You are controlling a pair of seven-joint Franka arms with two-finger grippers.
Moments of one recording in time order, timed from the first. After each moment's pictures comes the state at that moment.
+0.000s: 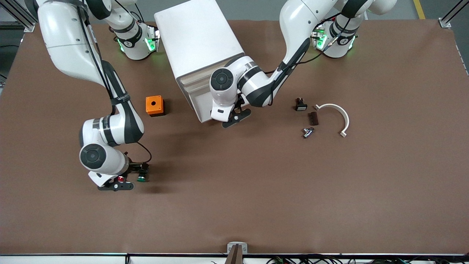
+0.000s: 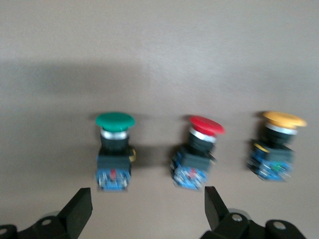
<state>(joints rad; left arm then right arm) -0.75 0.74 -0.20 -1.44 0.03 2.09 -1.42 0.18 0.66 -0.04 -1.51 -0.11 2.01 0.17</state>
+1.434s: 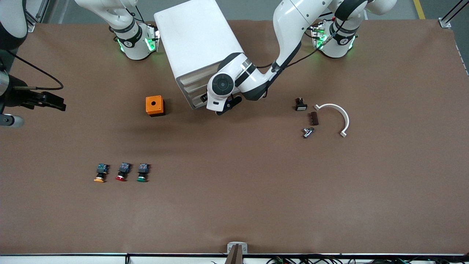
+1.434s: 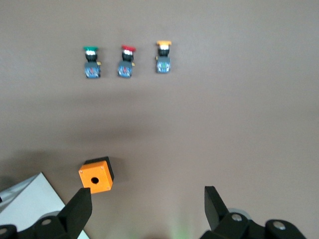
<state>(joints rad) -0.76 0.78 -0.28 -1.48 -0.35 2.11 -1.38 0.00 0.09 -0.03 -1.51 -0.05 1.49 0.03</state>
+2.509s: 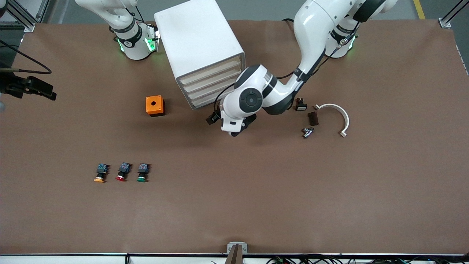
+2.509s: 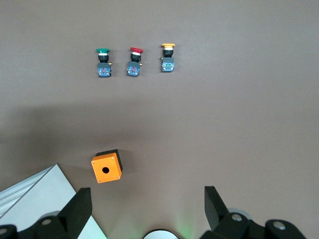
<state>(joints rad) -0.58 0.71 -0.27 -1.40 -0.37 2.13 -1.36 0.00 0.06 -0.02 -1.42 -0.02 1.38 0.03</state>
